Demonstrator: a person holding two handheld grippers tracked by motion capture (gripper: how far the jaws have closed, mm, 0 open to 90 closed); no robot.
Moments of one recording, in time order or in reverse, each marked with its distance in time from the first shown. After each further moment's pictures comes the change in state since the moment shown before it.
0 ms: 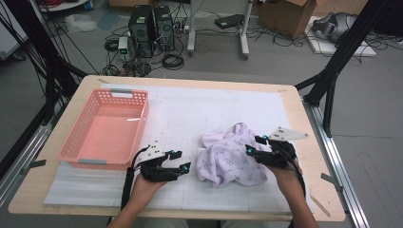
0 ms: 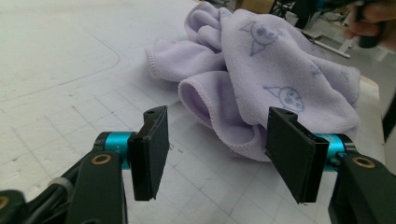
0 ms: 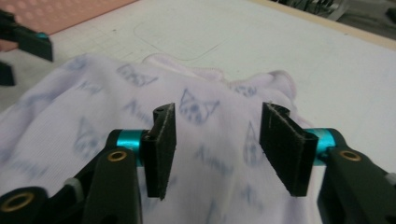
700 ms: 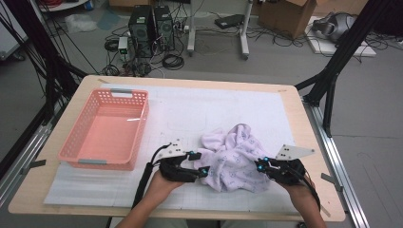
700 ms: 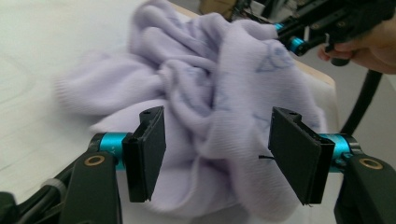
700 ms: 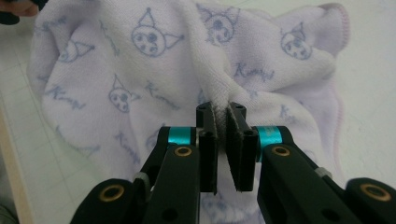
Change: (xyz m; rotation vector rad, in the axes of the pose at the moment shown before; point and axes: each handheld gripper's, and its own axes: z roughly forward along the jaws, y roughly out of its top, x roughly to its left) left arm -0.035 0.023 0.046 0.069 -0.157 0.051; right arm 0.007 -0.042 -0.037 0.091 0.107 -0.090
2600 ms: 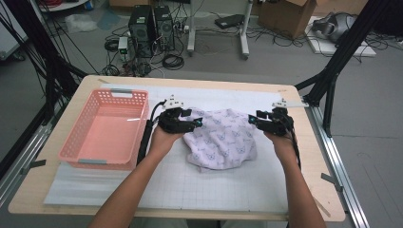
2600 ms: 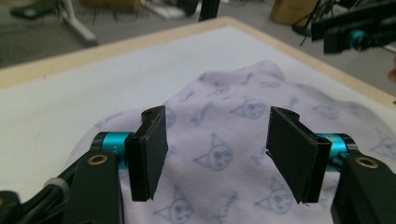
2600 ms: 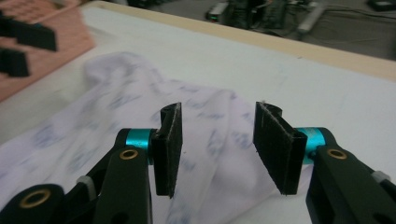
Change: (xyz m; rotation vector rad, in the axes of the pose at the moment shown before) left arm 0.086 0.075 0.001 -0.045 0.302 -0.003; right arm -0.091 0.071 0.054 -0.163 -0.116 0.240
